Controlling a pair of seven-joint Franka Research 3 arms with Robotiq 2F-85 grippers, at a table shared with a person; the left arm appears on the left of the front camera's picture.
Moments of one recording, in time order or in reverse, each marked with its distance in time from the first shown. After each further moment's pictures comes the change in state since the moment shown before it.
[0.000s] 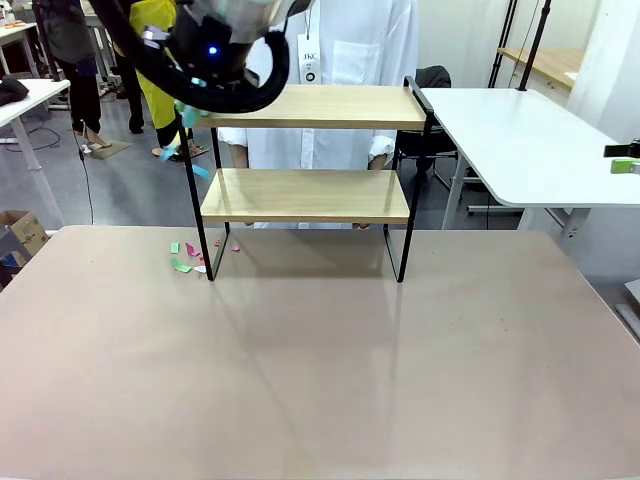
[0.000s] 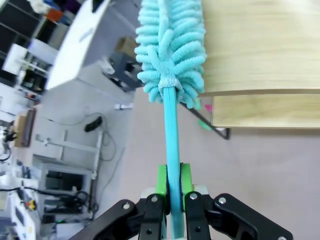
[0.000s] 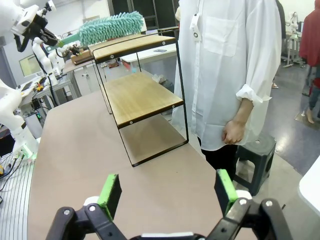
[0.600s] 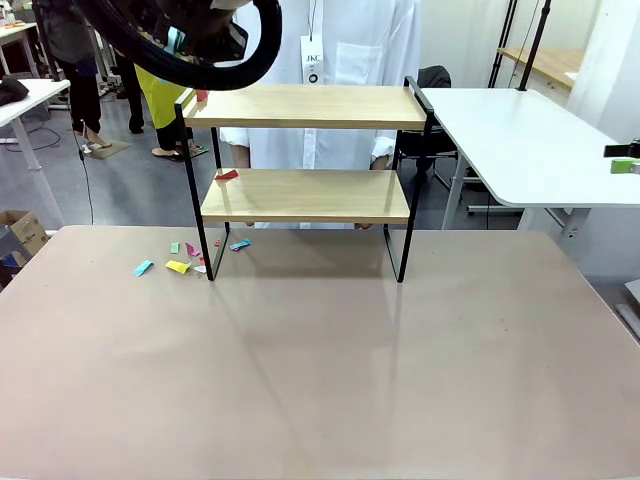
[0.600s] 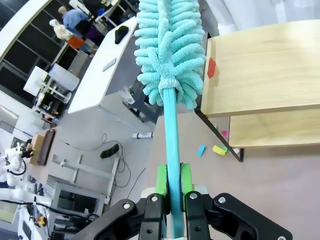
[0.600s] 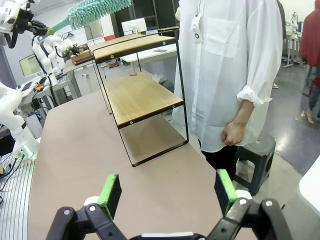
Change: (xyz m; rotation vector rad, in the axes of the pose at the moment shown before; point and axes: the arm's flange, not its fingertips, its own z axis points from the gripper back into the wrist) left arm -0.012 0.020 0.051 0.063 -0.179 0.001; right arm 0.000 0.000 0.000 0.000 0.000 0.000
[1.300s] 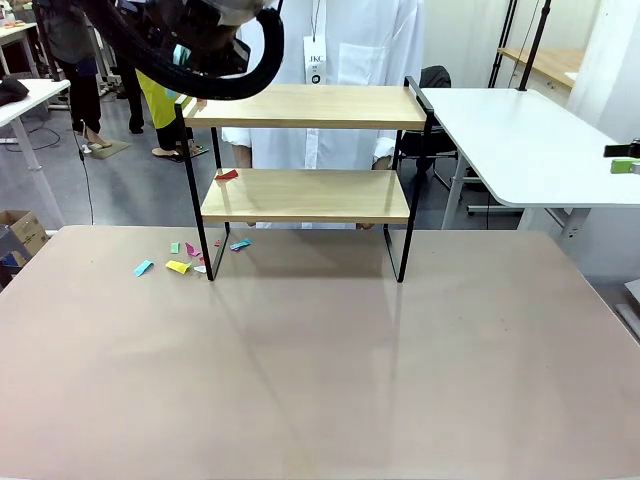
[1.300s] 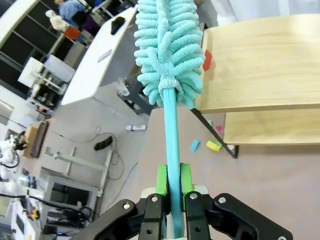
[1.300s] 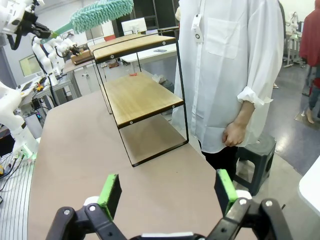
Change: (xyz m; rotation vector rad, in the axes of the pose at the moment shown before) left arm 0.001 -0.007 -0.013 -0.024 0.042 0.035; right arm 0.000 0.000 0.000 0.000 0.000 0.000
